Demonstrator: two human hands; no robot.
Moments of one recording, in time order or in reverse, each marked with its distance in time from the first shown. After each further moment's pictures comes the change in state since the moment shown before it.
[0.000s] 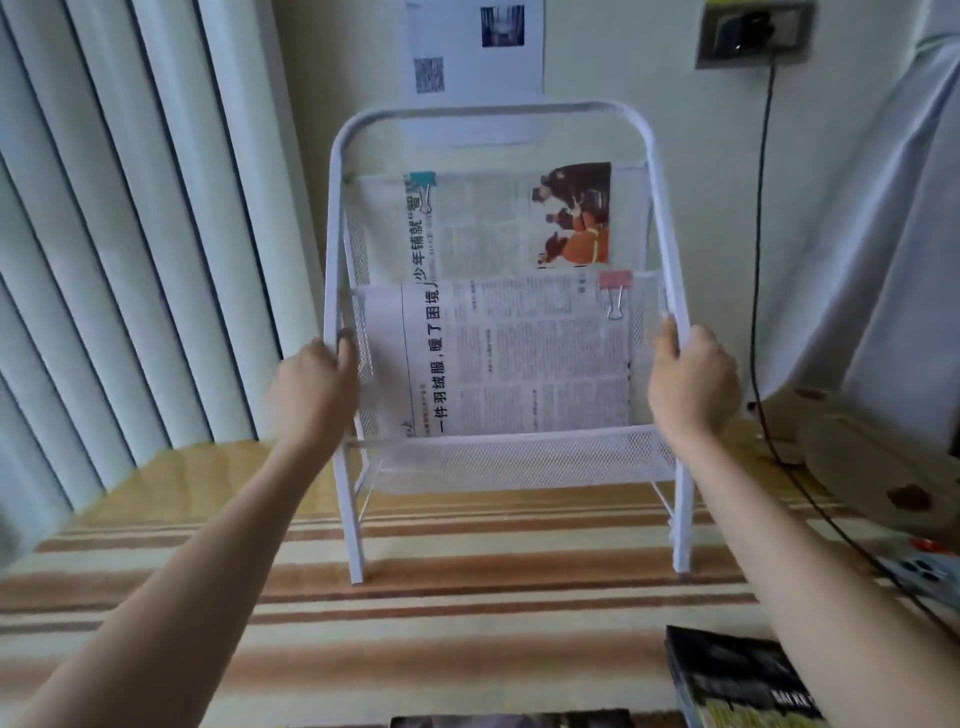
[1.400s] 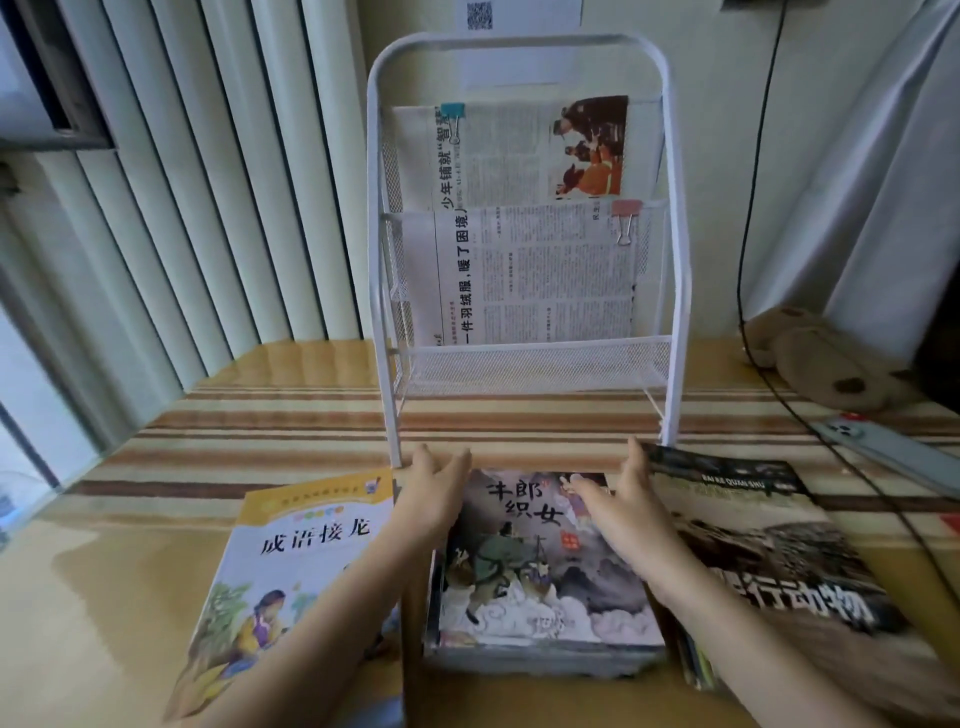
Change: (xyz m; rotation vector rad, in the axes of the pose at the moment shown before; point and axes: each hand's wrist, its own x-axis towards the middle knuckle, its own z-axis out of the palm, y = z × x) left_hand -0.264 -0.031 -0.098 -0.548 -0.678 -0.389; right_hand -0.230 0.001 -0.199 0.326 -1.058 0.331
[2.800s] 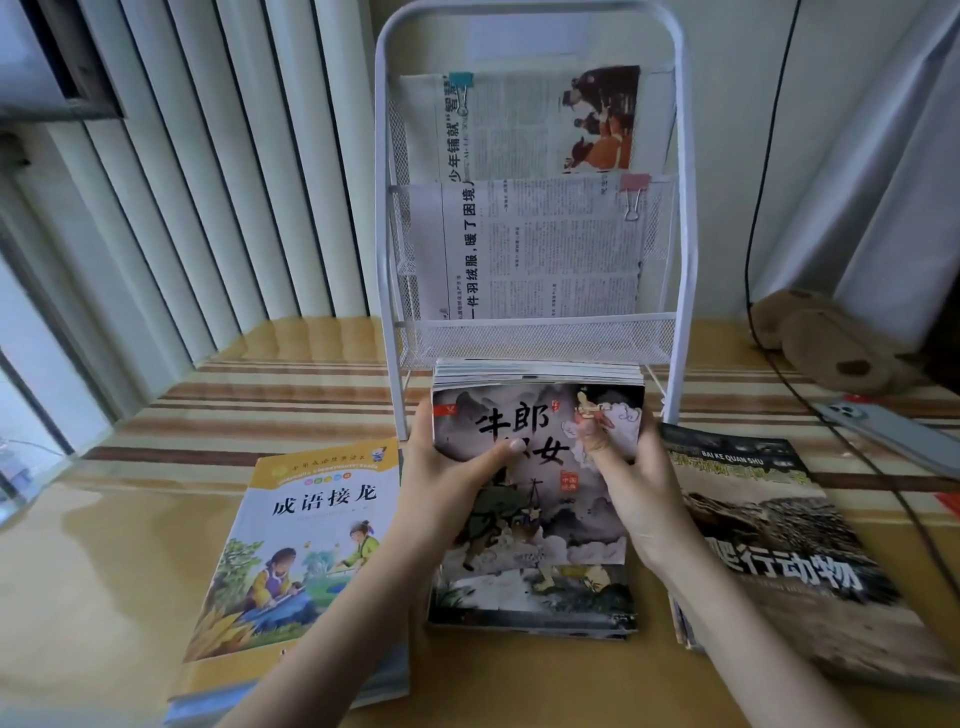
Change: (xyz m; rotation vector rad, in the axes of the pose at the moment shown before) left_hand -0.052 0.015 -0.002 -0.310 0.084 0.398; right_hand -0.013 -0.004 -0.003 0.404 0.018 -0.422
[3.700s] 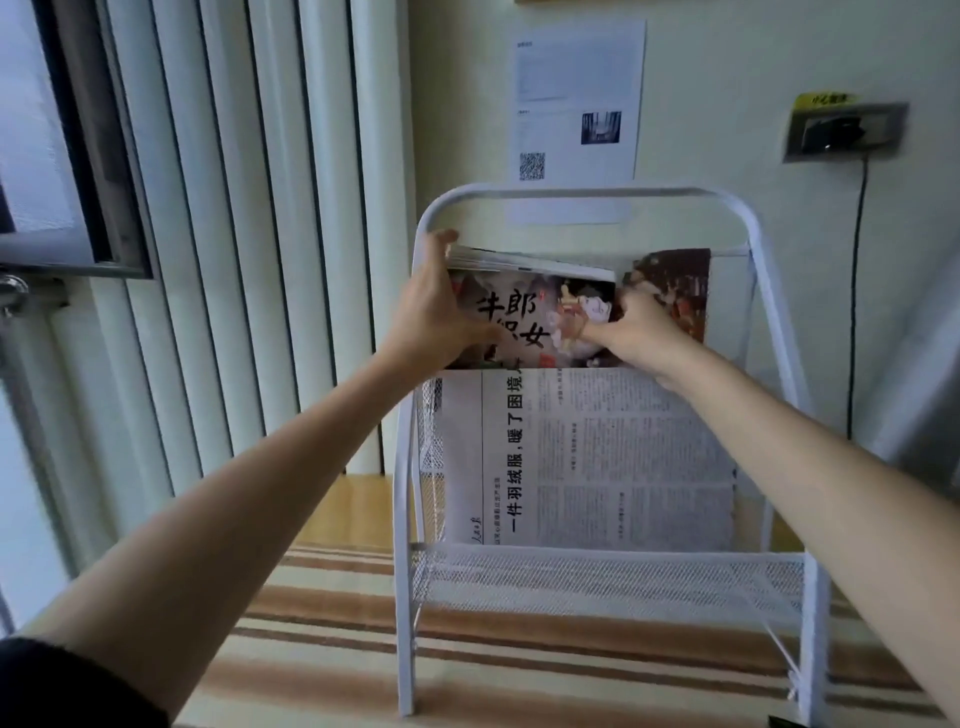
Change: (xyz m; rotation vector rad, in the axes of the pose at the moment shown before) left_hand 0.329 0.119 -0.018 0.587 0.074 0.605; right_hand 0.352 -0.107 0.035 -0.431 -0.145 -0.234
